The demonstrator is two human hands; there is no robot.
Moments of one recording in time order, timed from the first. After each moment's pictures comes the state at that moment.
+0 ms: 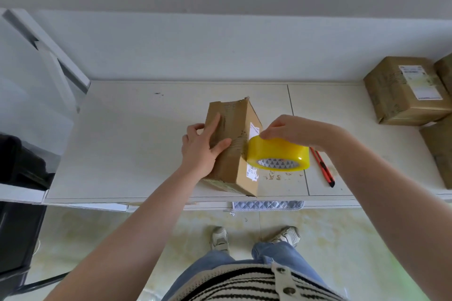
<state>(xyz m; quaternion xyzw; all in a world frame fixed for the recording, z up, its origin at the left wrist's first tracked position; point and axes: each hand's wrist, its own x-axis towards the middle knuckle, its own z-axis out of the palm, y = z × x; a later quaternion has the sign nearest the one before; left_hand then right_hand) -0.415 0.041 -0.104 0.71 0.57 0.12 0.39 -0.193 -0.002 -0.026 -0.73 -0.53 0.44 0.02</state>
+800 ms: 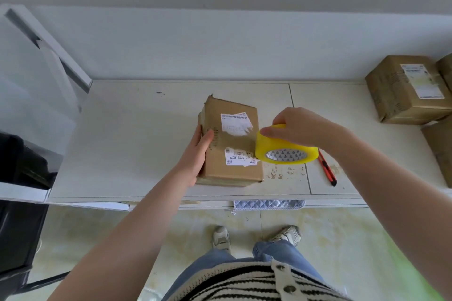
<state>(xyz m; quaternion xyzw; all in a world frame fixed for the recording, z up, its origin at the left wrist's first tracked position) -0.434 0.040 -0.118 0.41 0.52 0.21 0.72 -0.188 -0.004 -0.026 -0.75 -0.62 0.25 -0.01</state>
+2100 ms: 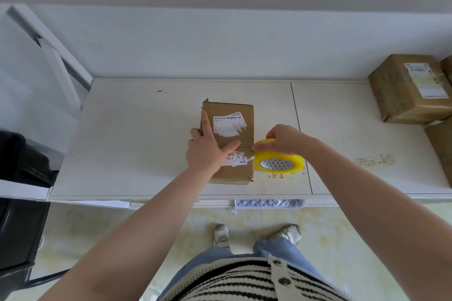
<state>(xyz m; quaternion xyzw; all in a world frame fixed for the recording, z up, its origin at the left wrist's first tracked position) -0.403 0.042 -0.123 0.72 0.64 0.03 0.28 -0.195 0.003 -0.093 -0.76 -0.54 0.36 -0.03</state>
